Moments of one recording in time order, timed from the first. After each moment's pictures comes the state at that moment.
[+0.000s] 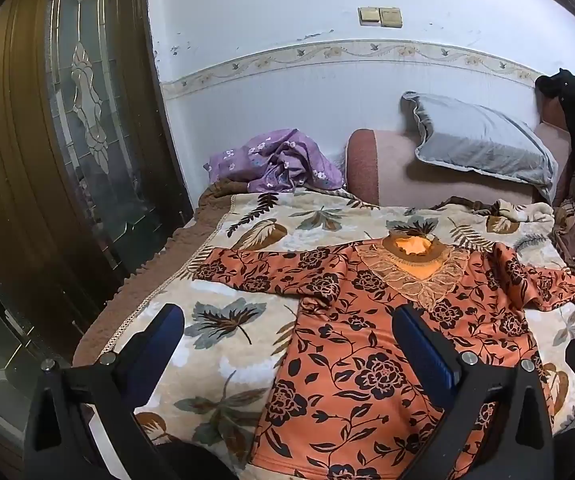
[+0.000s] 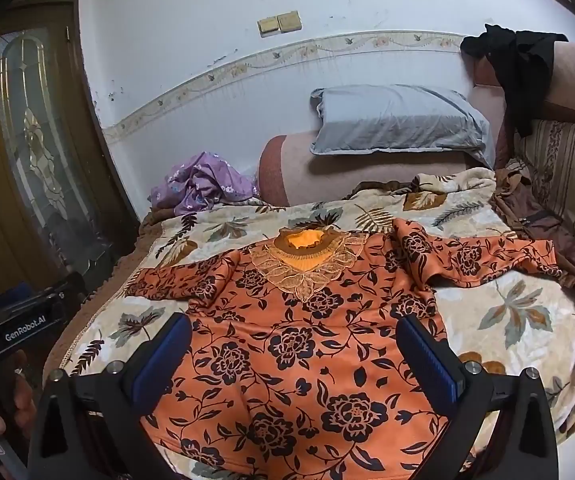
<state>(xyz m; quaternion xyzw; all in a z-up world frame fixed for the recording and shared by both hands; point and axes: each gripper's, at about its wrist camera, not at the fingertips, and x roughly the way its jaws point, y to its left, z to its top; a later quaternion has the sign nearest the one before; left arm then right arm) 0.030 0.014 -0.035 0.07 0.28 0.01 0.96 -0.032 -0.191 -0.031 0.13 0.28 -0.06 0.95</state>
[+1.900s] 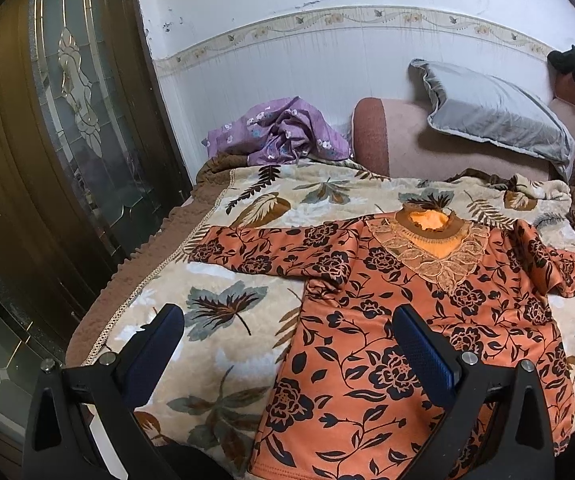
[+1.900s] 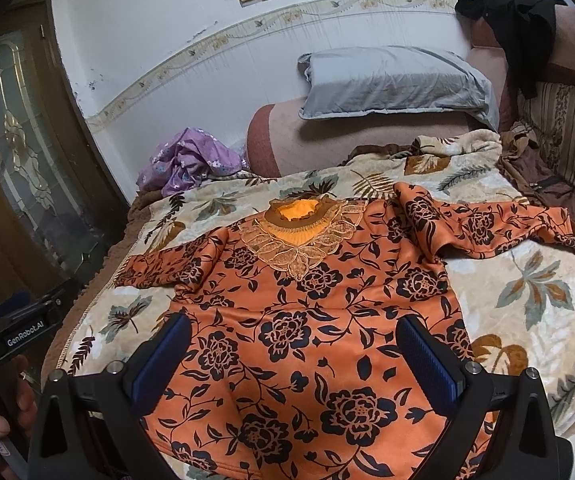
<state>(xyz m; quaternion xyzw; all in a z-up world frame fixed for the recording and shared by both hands) 0.078 0.007 -0.072 0.08 0.33 0.02 0.94 0.008 -0.207 -0.071 0.18 0.33 -0.06 0.93</state>
